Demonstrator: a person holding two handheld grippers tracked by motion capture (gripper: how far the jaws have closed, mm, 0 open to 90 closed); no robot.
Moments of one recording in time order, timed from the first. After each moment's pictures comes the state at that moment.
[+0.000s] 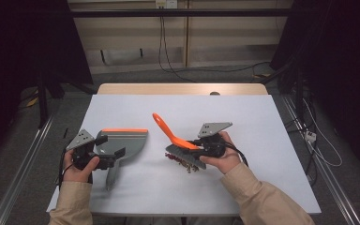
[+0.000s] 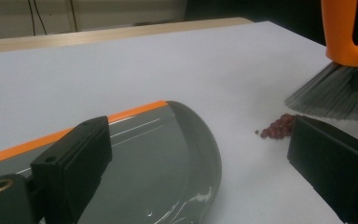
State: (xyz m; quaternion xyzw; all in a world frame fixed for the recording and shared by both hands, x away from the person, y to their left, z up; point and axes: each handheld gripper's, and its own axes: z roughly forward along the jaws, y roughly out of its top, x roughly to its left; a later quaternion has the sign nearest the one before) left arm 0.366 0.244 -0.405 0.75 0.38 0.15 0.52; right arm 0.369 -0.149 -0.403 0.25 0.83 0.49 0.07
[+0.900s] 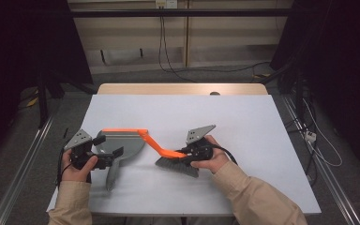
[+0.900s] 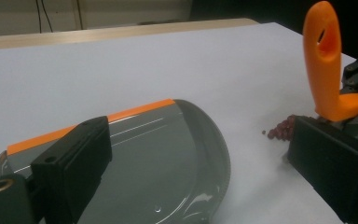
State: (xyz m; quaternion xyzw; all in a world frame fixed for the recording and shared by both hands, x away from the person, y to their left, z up) left arm 0.367 0.248 -0.407 0.75 0.39 0.15 0.52; right arm 0.386 -0.122 -0.436 0.18 0.85 0.49 -0.01
